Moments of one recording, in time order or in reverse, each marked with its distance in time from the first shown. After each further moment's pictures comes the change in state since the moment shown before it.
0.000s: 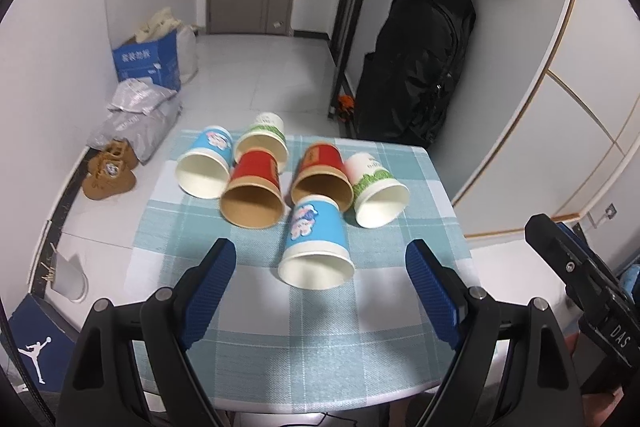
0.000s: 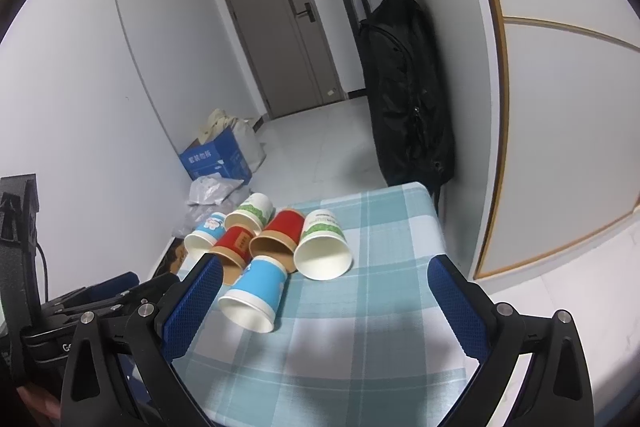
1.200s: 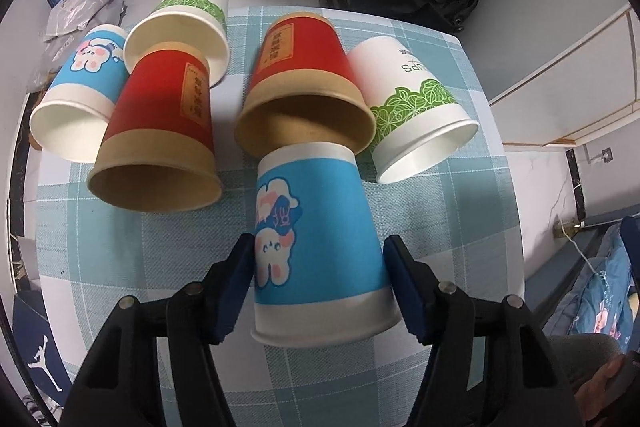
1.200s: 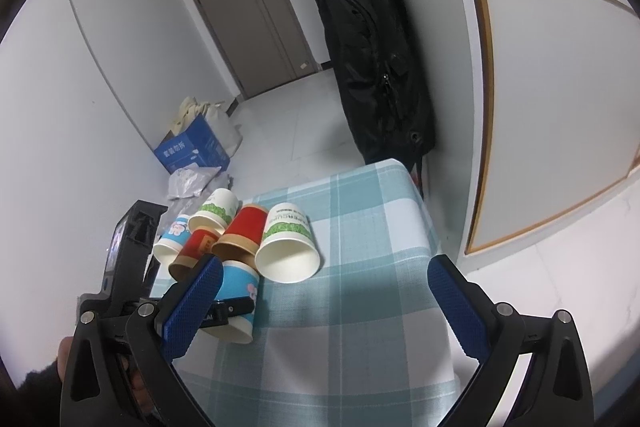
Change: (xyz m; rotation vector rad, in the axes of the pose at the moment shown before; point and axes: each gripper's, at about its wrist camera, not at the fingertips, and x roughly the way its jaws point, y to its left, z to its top) left arm 0.128 0.015 0.021 0.033 0.502 -0.072; right arm 0.038 -0.032 0.018 0.104 0.114 -0.045
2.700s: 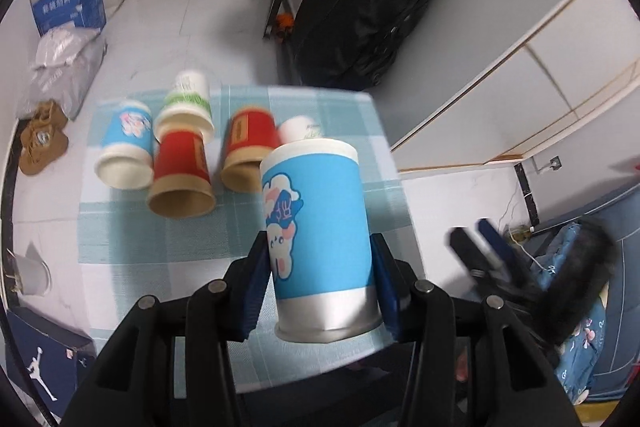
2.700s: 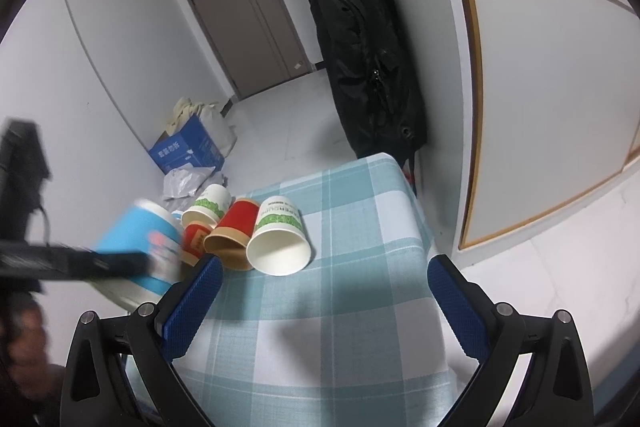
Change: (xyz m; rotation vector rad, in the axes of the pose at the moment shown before) left arm -0.133 -0.025 -0.011 0.048 -0.147 -0.144; right arm -0.003 -0.005 -0.010 0.007 -0.007 -0.024
